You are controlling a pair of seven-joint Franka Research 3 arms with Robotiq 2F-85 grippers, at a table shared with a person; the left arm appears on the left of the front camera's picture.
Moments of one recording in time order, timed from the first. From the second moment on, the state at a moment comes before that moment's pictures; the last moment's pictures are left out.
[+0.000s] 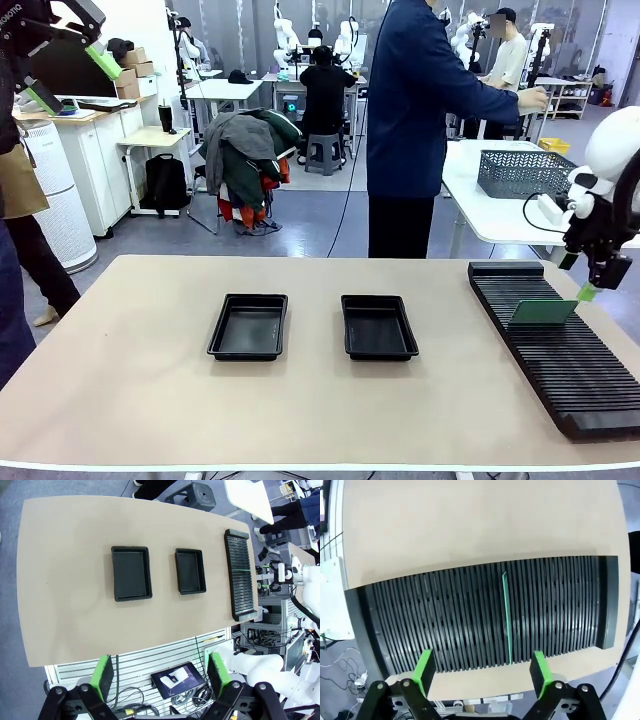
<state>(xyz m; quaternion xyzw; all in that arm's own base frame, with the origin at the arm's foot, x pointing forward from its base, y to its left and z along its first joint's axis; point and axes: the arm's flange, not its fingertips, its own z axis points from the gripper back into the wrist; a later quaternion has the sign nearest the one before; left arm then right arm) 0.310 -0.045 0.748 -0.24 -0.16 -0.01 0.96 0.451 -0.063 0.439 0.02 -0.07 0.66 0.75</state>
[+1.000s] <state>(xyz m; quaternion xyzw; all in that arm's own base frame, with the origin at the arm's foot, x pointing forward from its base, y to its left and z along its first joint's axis) 0.310 -0.045 0.748 -0.24 -0.16 -0.01 0.96 0.475 -0.060 0.375 -0.02 -0.07 0.68 0.73</state>
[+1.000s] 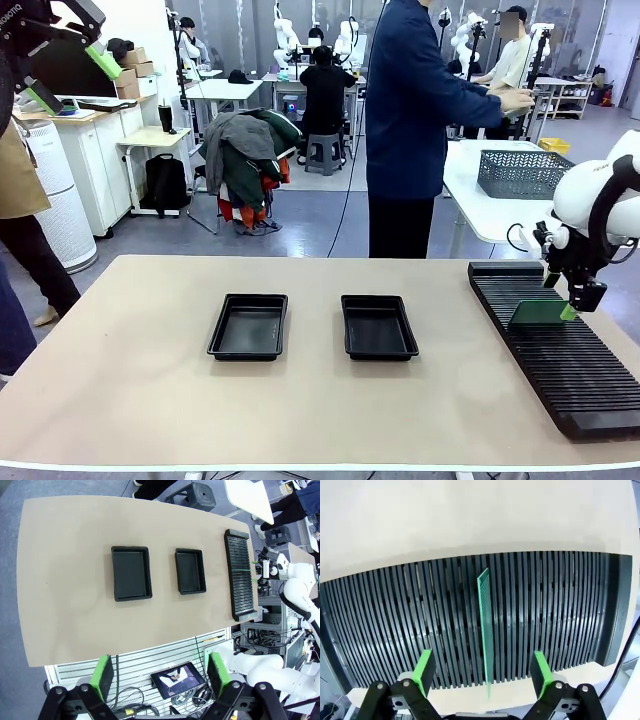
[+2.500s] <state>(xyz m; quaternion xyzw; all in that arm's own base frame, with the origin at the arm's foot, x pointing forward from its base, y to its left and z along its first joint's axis) 0.310 -0.045 0.748 -0.24 -0.16 -0.01 0.96 0.478 -0.064 0.362 -0.02 -0.06 0.70 0.71</state>
